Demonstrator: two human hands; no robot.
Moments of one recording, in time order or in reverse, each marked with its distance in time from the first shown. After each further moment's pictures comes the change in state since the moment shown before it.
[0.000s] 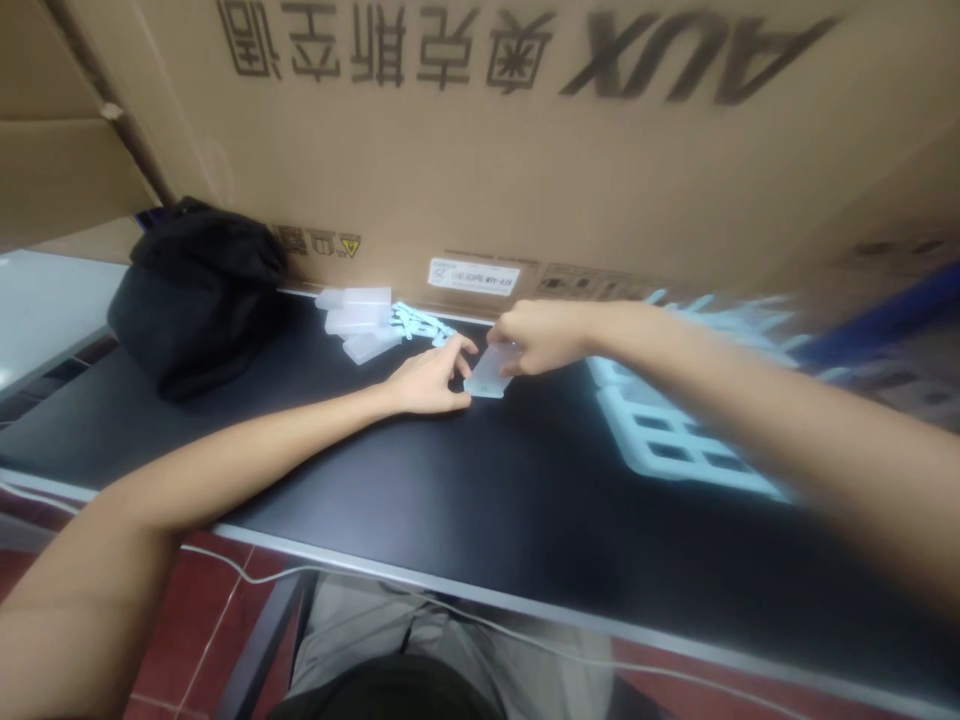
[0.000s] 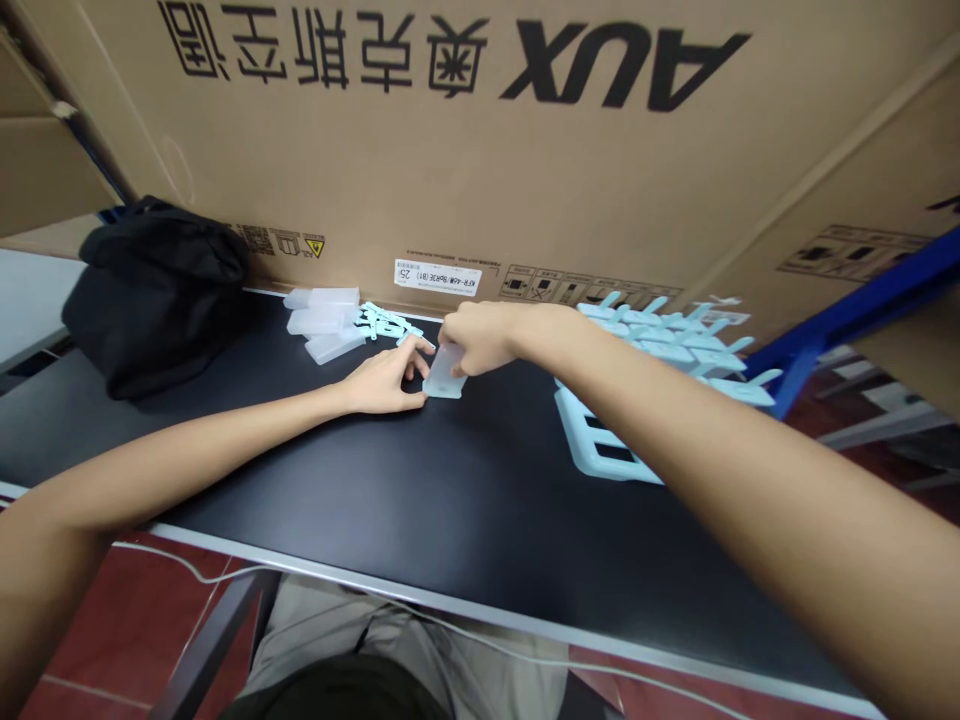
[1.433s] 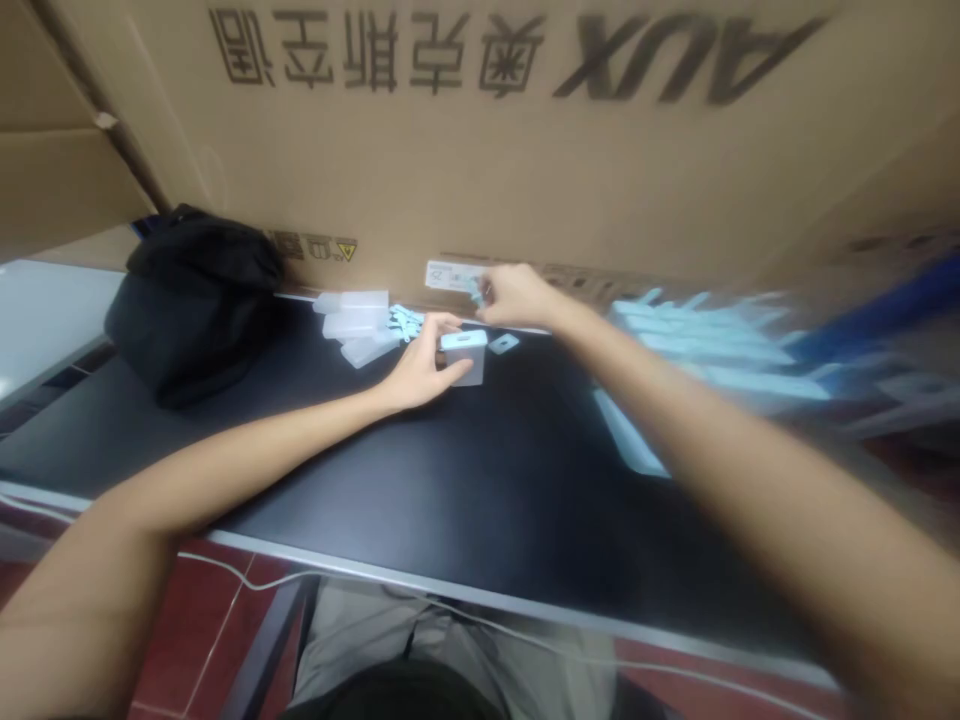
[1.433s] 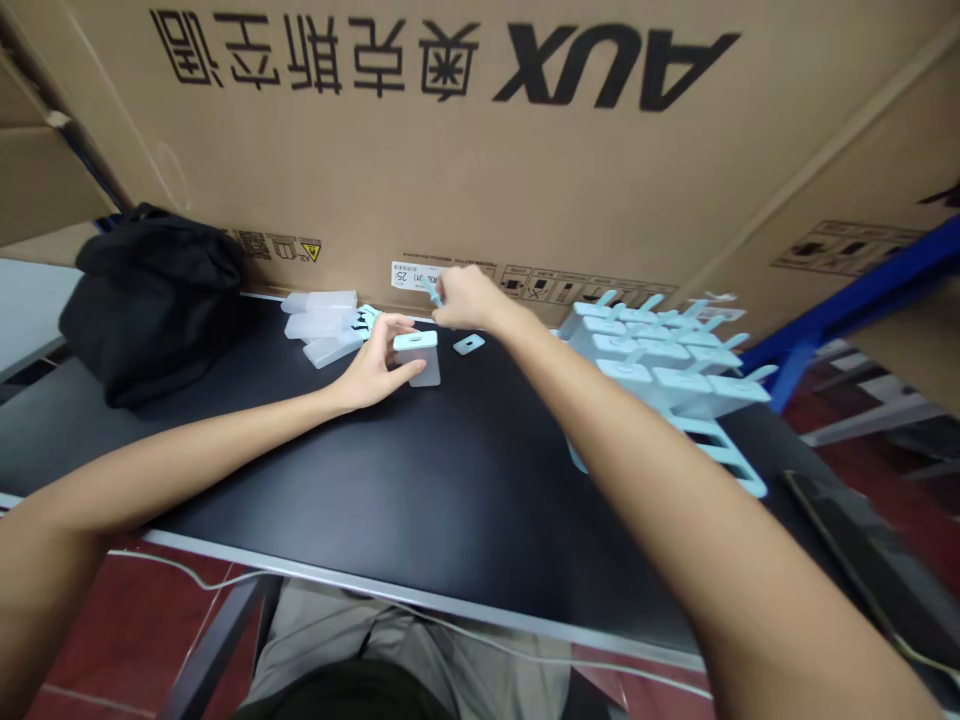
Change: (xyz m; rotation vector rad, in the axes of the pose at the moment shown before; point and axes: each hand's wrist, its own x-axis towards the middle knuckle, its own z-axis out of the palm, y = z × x) left_hand 0.004 -0.008 0.002 -0.395 0.327 0.110; right_hand 0.047 0.021 0.006 0.321 0.461 0.264
